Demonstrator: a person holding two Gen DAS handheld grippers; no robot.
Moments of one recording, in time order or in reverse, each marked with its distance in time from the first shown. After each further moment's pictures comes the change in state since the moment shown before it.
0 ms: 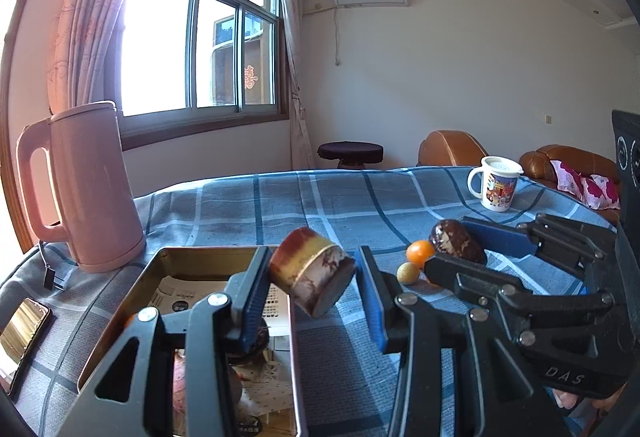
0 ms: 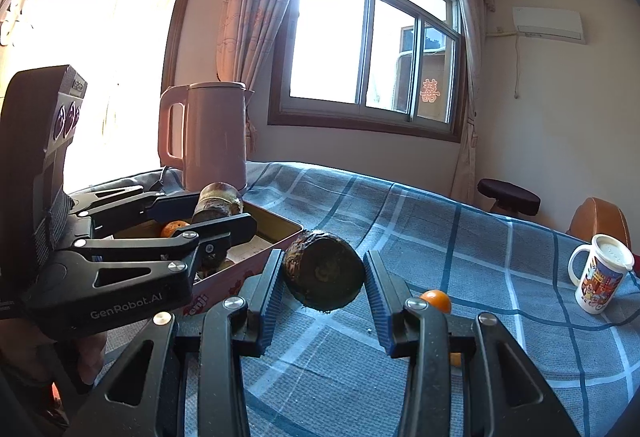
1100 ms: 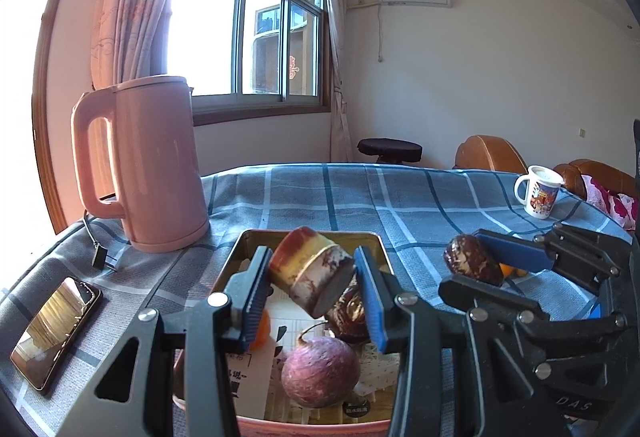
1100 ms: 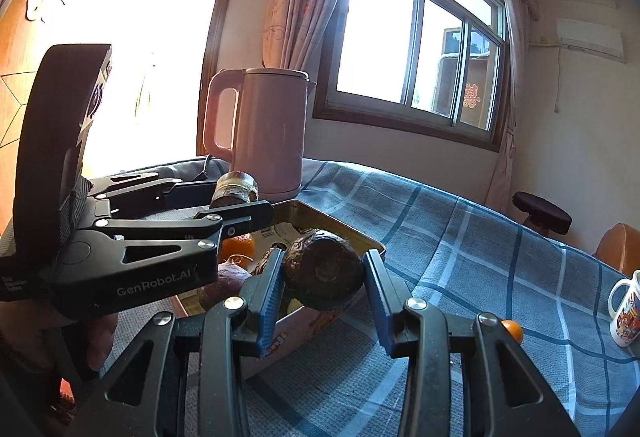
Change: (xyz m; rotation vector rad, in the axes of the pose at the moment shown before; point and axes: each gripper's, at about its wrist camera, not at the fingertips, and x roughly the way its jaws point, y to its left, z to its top) left arm -0.014 0.069 -0.008 -0.077 0.030 0.121; right arm 0.028 0.060 0.014 -0.083 0.021 0.111
